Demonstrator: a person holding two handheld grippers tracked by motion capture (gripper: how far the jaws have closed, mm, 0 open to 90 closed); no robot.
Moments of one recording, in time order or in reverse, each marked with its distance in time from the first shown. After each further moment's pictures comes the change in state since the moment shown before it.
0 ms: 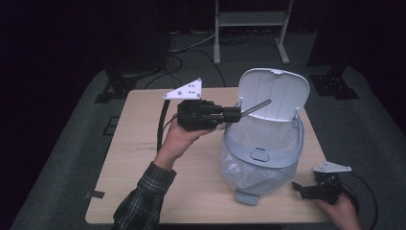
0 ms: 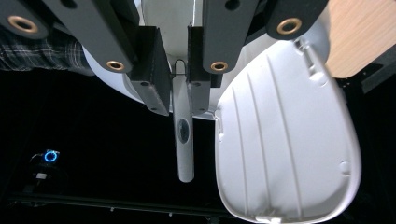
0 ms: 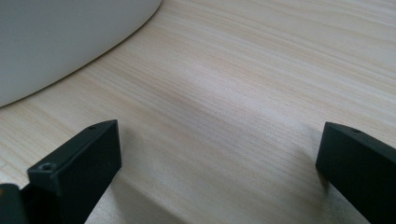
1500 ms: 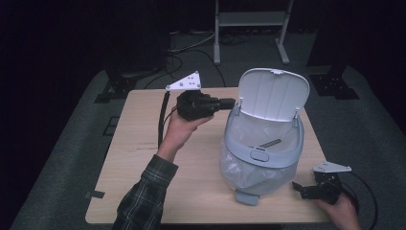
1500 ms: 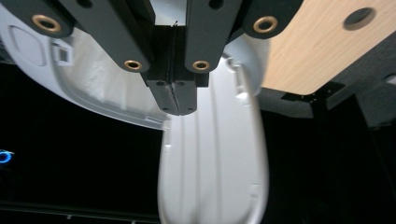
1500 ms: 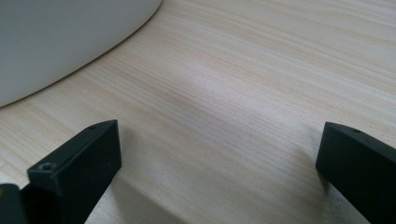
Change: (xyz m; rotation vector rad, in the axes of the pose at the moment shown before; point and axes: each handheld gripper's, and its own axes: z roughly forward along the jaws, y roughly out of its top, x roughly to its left) left arm 0.038 -0.007 -0.007 0.033 0.140 -0.031; right arm 0.000 0.000 0.000 0.000 0.000 0.000
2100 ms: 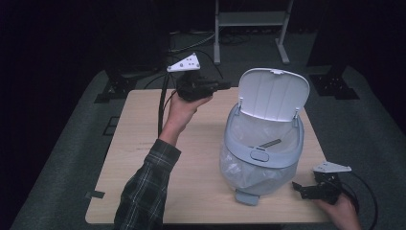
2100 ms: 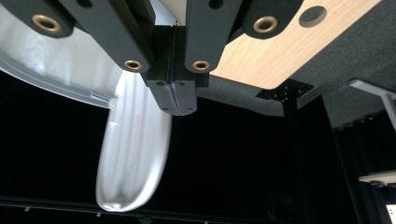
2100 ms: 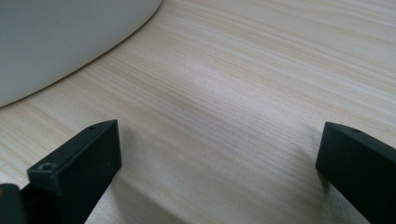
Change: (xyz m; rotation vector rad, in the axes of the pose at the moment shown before) left arm 0.038 0.021 0.008 -0.025 0.090 -0.013; right arm 0.000 0.000 0.000 0.000 0.001 0.000
